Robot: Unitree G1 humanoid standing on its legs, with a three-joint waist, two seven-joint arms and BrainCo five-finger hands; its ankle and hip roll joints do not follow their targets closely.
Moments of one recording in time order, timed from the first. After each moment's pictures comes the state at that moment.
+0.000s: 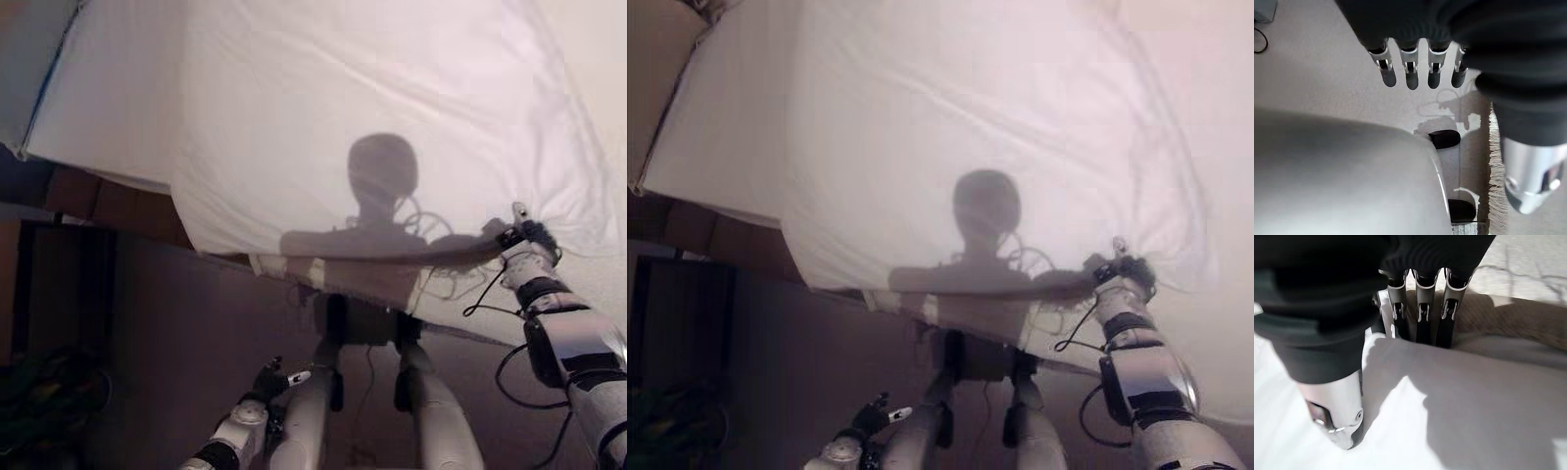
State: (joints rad) left arm -0.20 0.17 -0.51 0.95 -0.37 -0.03 0.19; right arm -1.00 -0.58 0.05 1.35 1.06 -0.13 -0.45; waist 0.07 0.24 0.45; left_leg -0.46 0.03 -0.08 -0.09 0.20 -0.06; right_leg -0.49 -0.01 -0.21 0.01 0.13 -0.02
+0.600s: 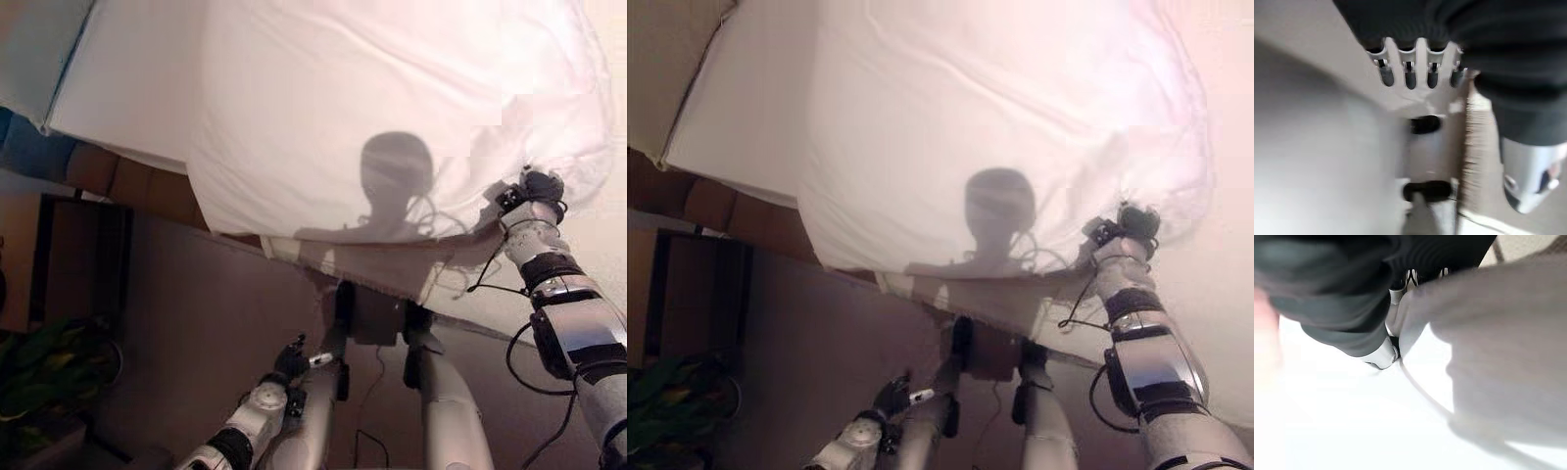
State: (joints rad) left arm -0.25 0.17 -0.61 0.78 -0.39 -0.04 0.18; right arm -0.98 -0.56 0.14 1.04 0.95 -0.18 -0.46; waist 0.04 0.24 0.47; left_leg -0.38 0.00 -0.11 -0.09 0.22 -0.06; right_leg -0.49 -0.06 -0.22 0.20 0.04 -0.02
